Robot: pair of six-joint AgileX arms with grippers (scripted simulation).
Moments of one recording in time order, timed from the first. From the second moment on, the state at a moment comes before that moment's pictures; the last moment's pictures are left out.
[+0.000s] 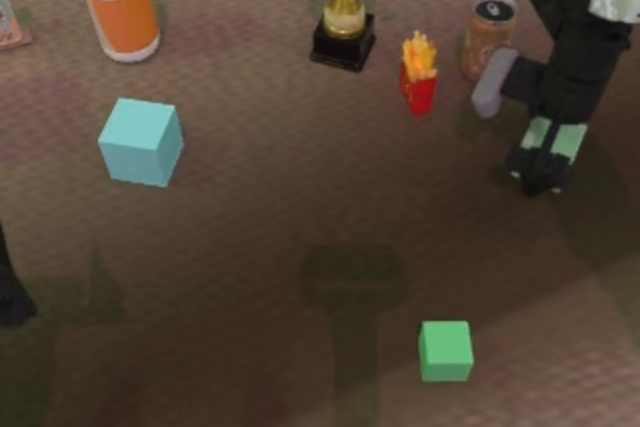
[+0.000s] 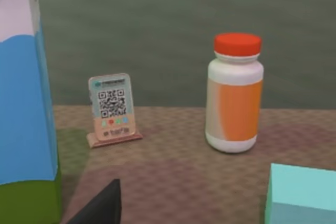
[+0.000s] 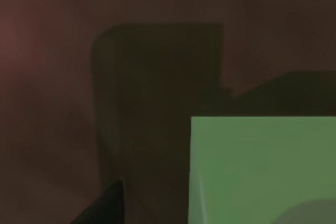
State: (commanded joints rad) left arm 0.02 0.00 0.00 0.00 0.00 0.00; right arm 0.20 2.42 1.89 -1.04 0.01 -0.88
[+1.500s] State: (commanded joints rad) left arm 0.02 0.00 0.00 0.00 0.00 0.00; right arm 0.20 2.38 1.95 -1.13 0.00 -0.87
